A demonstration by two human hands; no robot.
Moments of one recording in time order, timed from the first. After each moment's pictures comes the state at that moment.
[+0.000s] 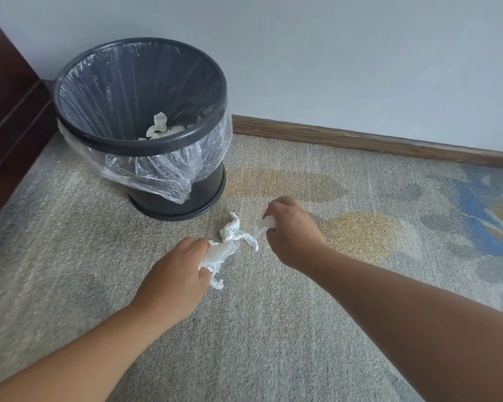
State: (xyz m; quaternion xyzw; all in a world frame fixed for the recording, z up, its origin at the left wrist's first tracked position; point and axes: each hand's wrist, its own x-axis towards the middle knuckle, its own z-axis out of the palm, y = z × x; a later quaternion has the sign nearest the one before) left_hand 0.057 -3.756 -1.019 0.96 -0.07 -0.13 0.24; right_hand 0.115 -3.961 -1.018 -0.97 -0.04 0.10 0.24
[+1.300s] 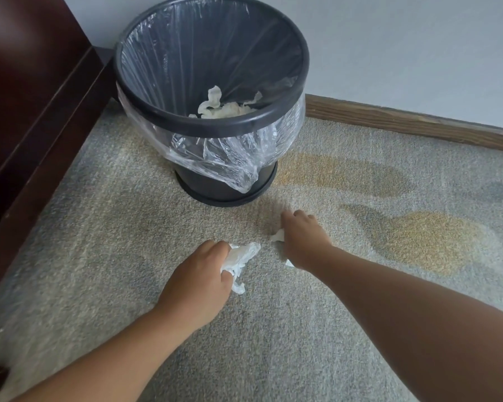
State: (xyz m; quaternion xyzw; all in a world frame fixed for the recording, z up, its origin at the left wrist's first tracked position) left_hand 0.052 -3.704 -1.047 0.95 -0.01 -0.16 0.26; right_hand 0.134 -3.894 -1.097 -0.96 -0.06 0.23 0.12
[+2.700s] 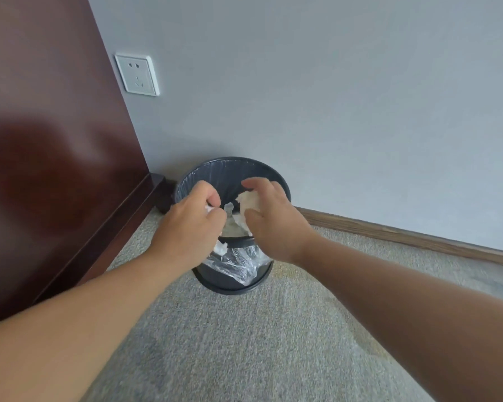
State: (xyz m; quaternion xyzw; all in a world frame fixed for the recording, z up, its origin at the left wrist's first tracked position) left_hand 0.153 -3.685 -0.853 0.93 0.04 0.09 0.36; right_hand 0.187 -3.838 -0.852 -0.90 -0.20 0.05 0.38
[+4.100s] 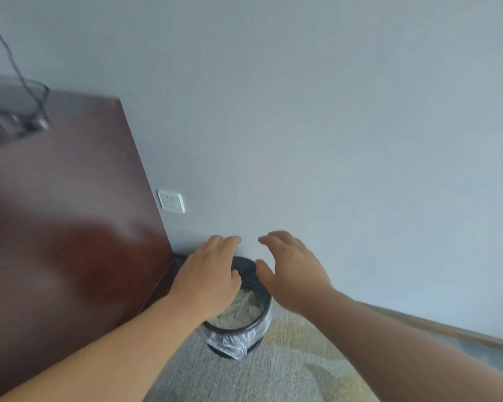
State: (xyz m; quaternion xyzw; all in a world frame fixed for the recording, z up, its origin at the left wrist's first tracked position) left_hand 0.152 -3.722 -0.570 0.99 -0.03 0.02 0.17; right_hand 0.182 -3.886 -0.569 -0.95 -0.21 -0.01 0.21
